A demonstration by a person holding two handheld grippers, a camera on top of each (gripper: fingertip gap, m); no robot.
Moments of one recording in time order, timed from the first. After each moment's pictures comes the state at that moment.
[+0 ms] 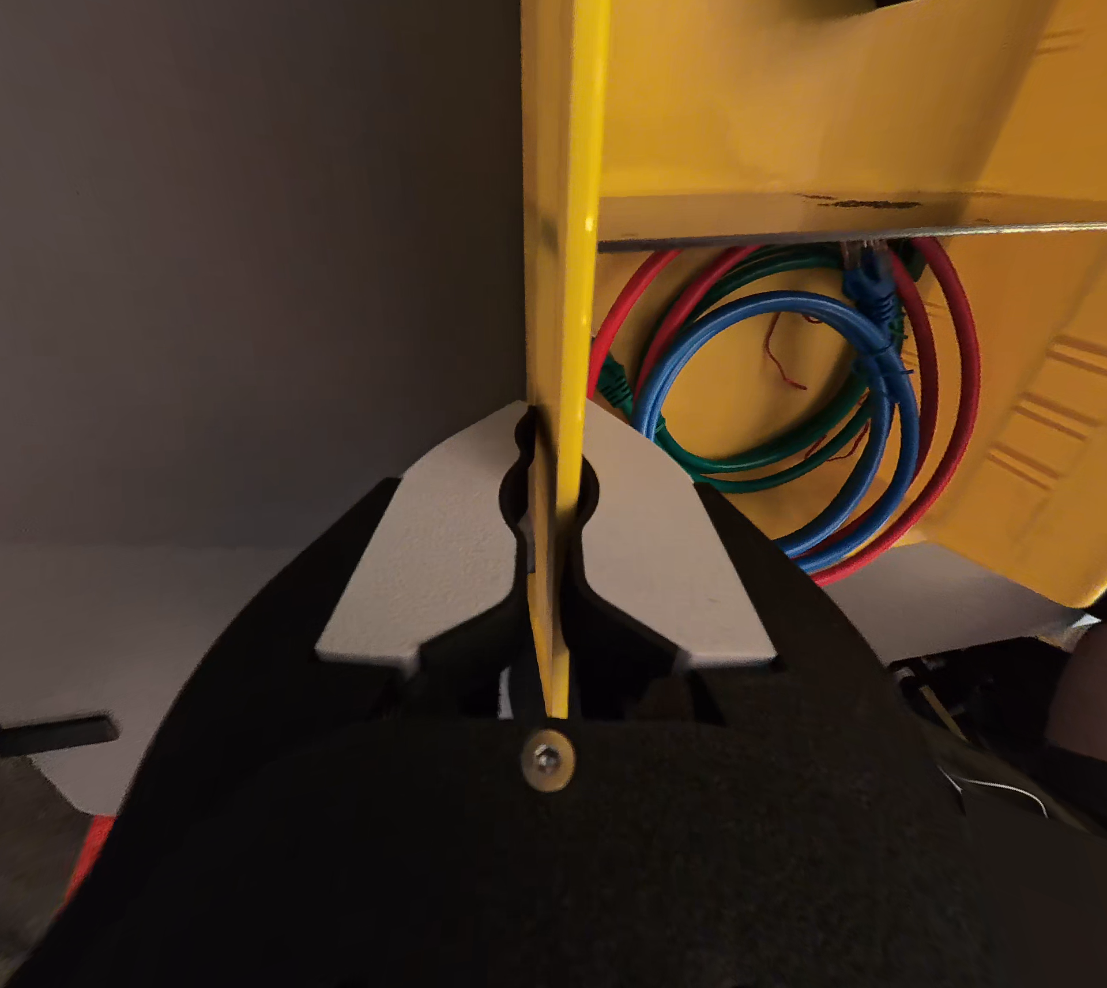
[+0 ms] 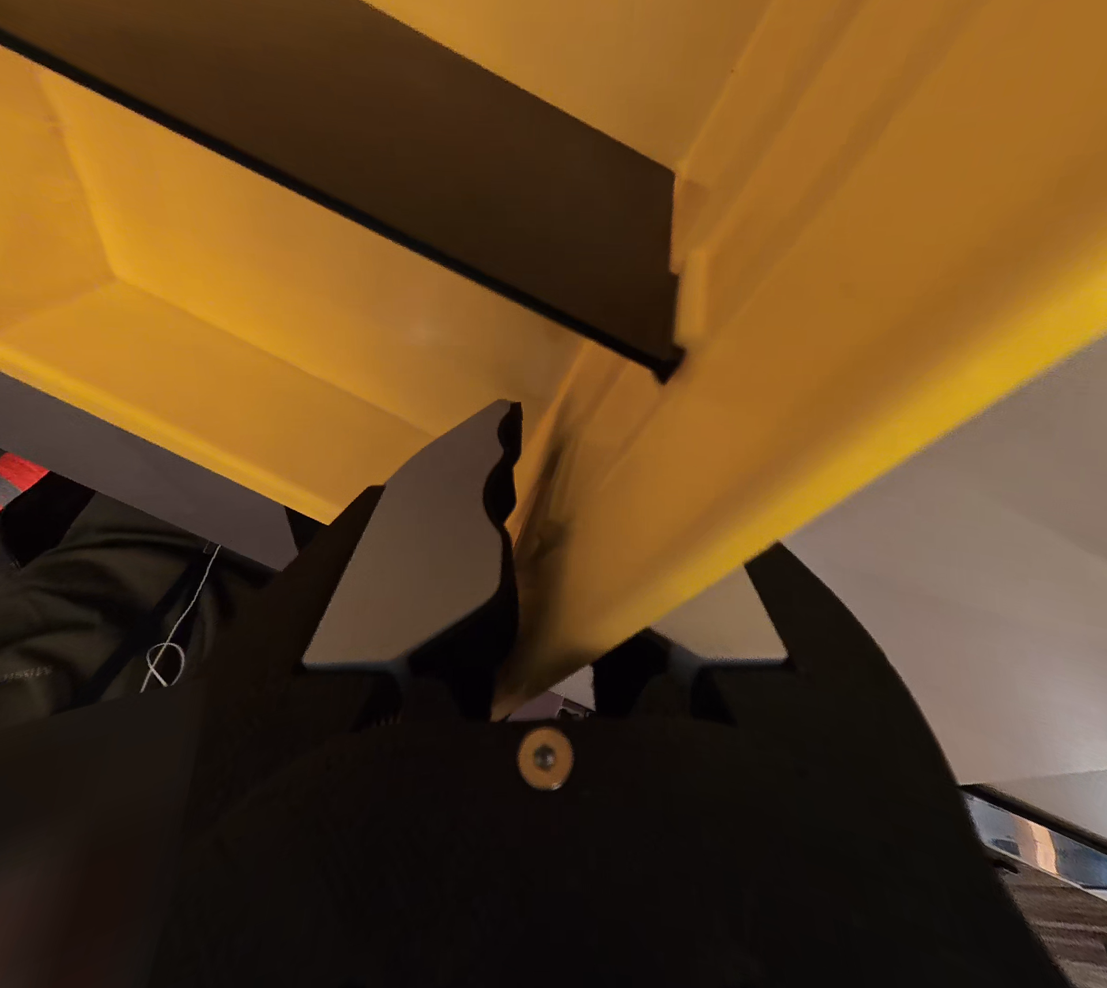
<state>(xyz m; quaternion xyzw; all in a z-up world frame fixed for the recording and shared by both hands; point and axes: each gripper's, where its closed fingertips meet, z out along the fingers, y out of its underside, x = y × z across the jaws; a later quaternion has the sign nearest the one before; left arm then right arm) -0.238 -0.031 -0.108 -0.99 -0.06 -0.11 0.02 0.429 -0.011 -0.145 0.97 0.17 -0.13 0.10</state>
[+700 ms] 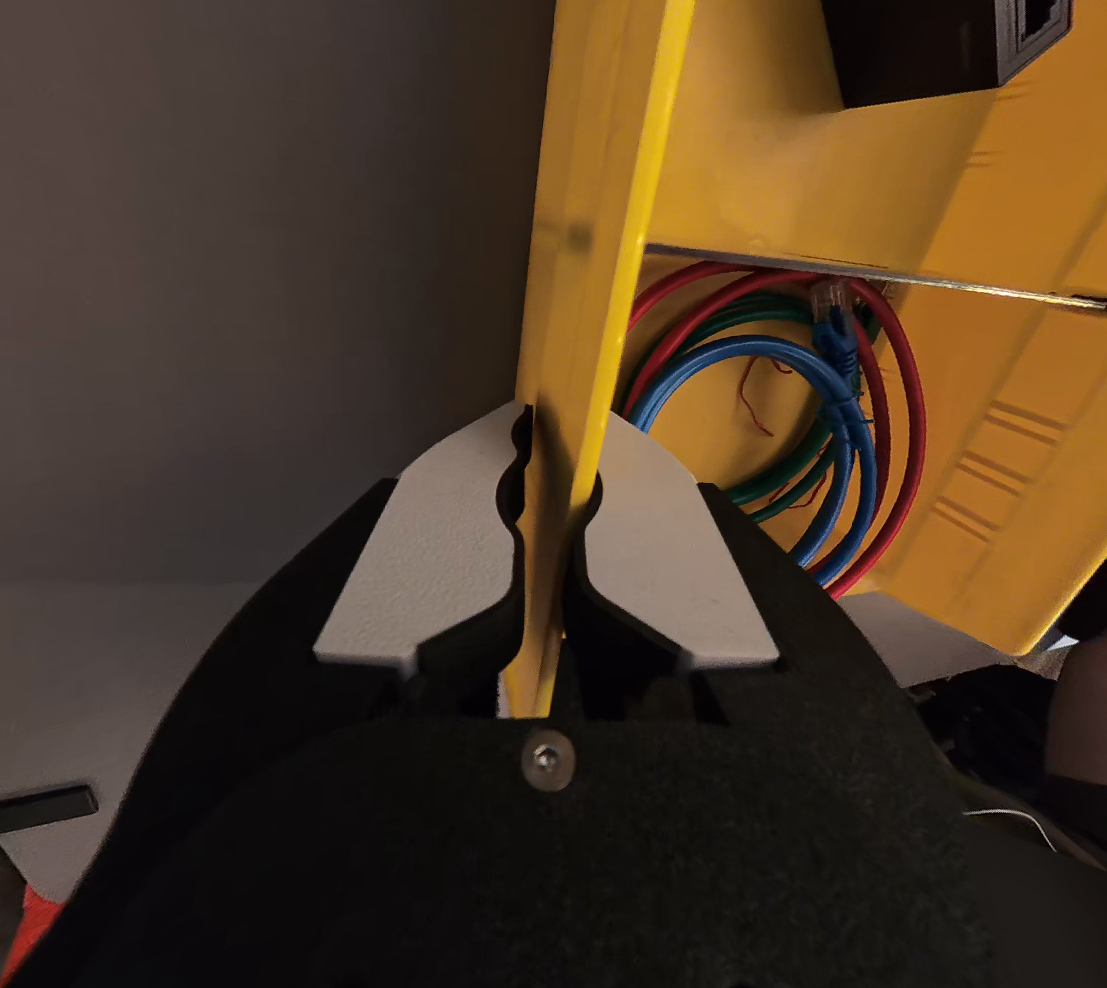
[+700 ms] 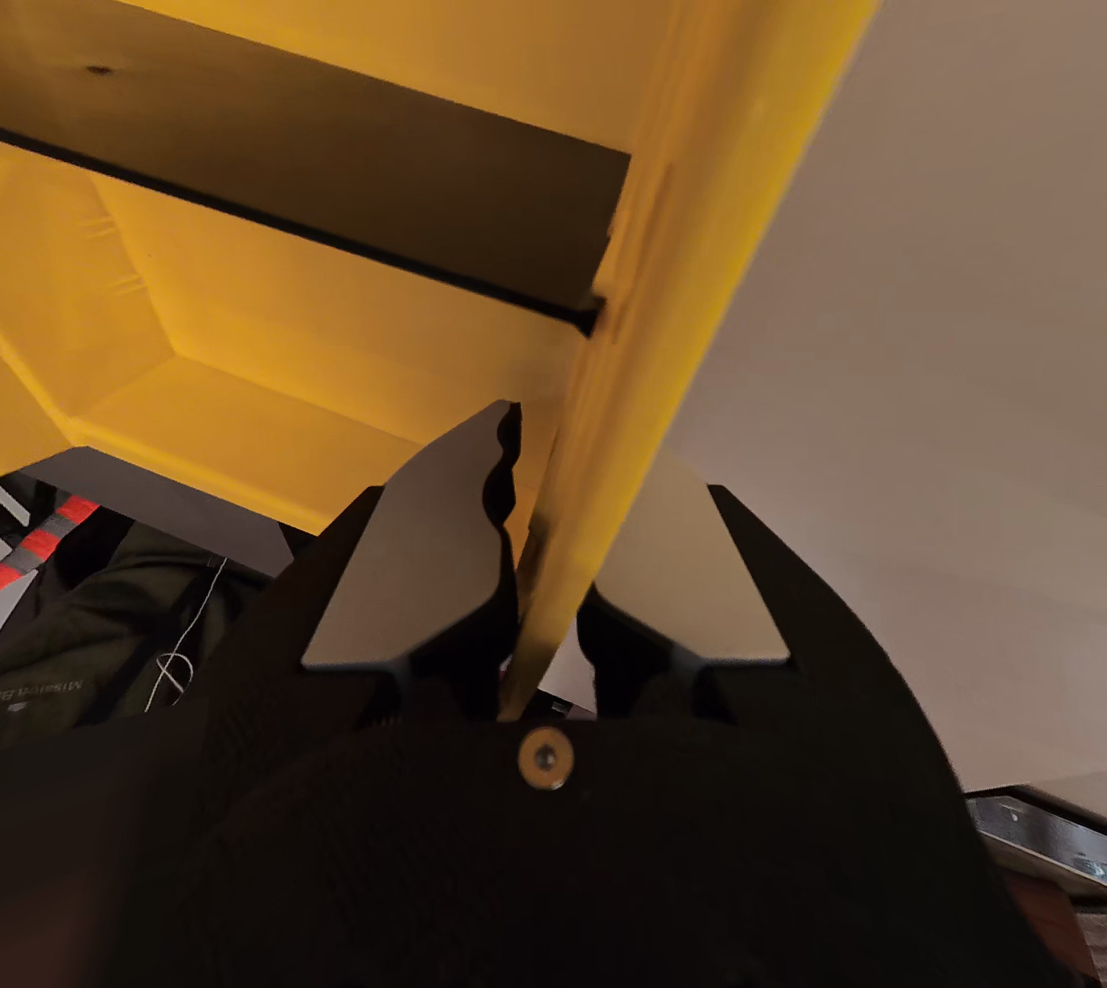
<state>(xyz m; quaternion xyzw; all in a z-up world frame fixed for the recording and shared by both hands) -0.247 -0.020 -0.108 -0.99 -0.07 -0.14 0.07 0.453 -0.010 -0.145 0.98 0.12 -0.15 0.09</state>
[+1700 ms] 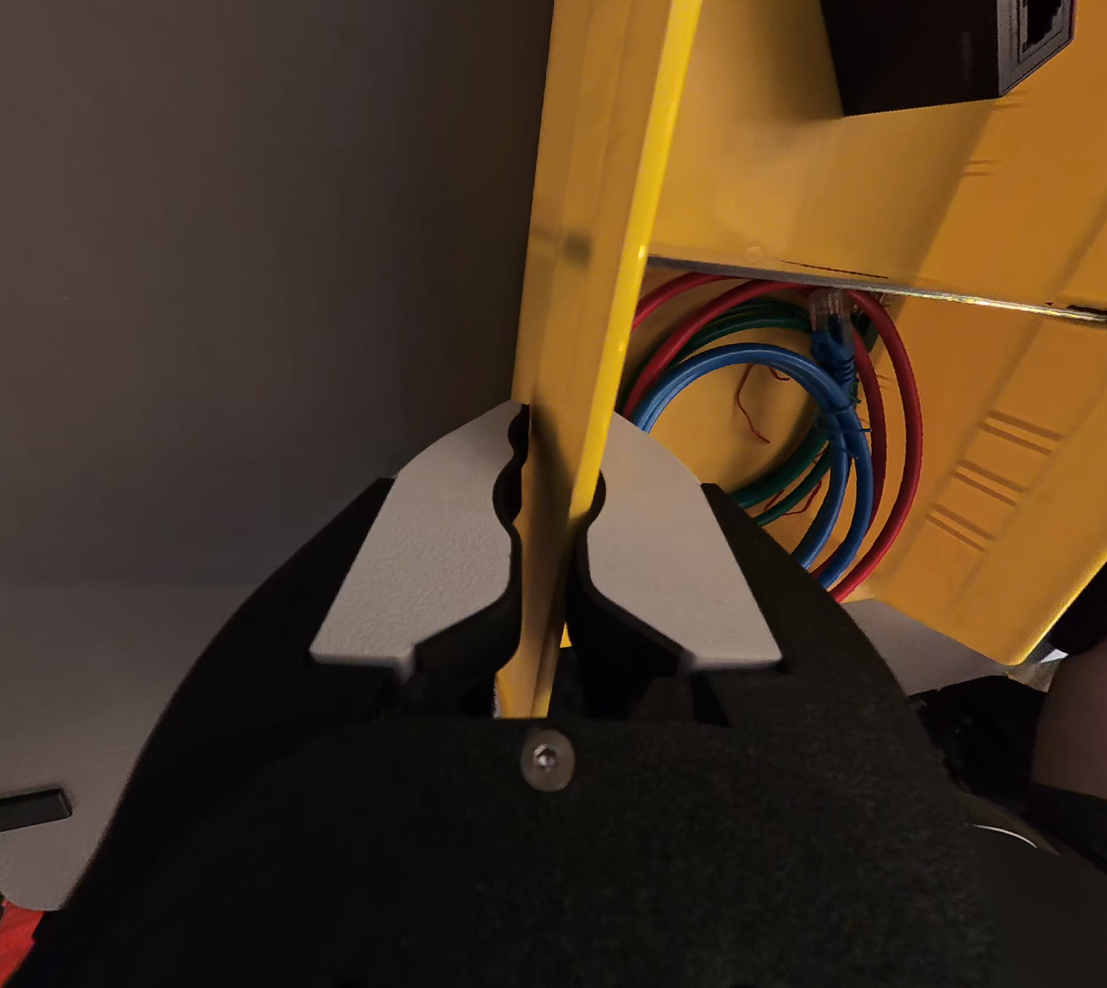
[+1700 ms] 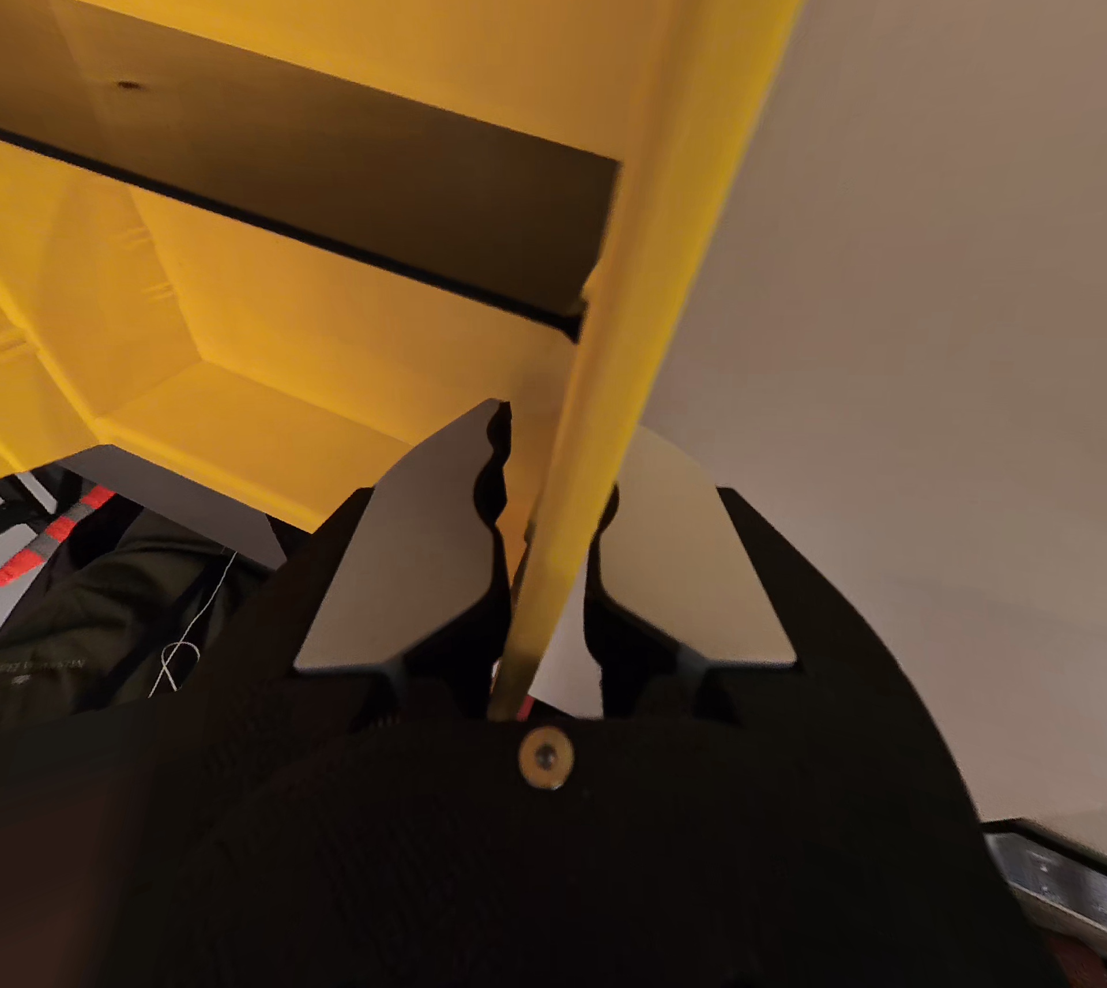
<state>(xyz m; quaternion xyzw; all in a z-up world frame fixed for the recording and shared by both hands) -0.245 -0.019 -0.112 -0.99 -0.08 -0.13 0.07 0.466 -0.014 -0.148 0.97 0.13 -0.17 0.08</state>
